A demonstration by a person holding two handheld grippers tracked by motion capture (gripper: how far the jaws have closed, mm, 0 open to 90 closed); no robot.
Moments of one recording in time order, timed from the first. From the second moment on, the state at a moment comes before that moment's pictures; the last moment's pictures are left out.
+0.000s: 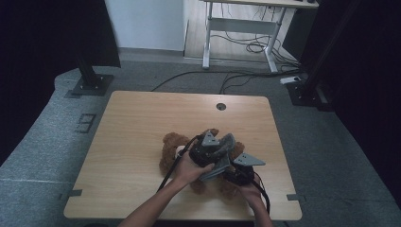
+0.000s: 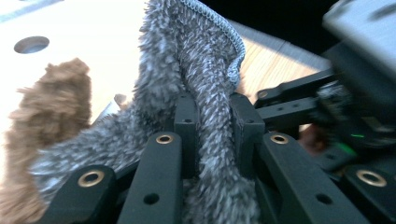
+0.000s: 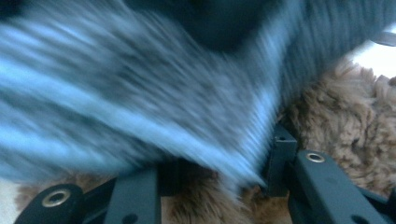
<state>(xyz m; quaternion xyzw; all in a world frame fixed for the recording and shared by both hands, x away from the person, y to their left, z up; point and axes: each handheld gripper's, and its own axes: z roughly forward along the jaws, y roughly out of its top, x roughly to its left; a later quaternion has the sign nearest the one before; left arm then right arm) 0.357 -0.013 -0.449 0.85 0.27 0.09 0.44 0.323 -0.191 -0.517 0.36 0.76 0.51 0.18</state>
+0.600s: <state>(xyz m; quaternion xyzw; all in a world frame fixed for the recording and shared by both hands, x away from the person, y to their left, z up) 0.359 0.053 -0.455 0.83 0.31 0.14 0.44 0.322 -0.195 -0.521 0.36 0.76 0.52 0.17</state>
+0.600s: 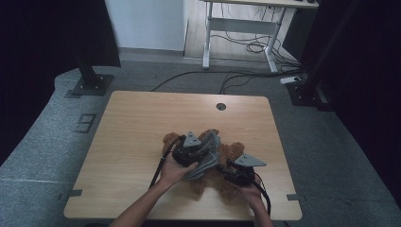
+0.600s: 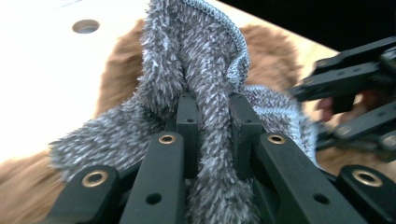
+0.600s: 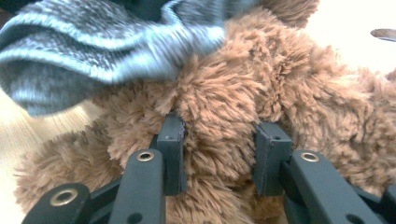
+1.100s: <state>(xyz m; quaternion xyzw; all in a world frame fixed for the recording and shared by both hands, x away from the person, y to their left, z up) 0.349 0.111 -0.439 0.80 0.33 0.15 0.48 0.322 -0.194 -0.521 0.36 0.76 0.52 0.16</state>
